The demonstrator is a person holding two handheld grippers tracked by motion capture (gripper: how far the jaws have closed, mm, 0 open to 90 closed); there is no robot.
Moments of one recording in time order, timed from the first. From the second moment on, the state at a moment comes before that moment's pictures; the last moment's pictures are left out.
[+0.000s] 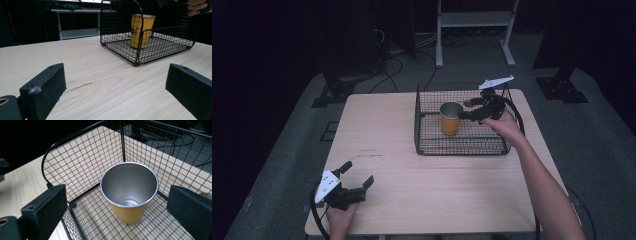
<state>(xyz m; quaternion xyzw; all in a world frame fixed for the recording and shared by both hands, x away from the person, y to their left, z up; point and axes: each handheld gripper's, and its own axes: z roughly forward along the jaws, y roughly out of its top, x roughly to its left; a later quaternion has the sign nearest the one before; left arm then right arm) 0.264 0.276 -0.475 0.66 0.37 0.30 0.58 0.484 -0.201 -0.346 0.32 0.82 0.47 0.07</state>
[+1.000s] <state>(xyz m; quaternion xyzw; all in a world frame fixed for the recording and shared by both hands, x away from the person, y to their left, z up) 0.264 0.276 -0.475 0.66 0.37 0.30 0.58 0.434 -0.227 -0.341 0.30 0.82 0.48 0.06</state>
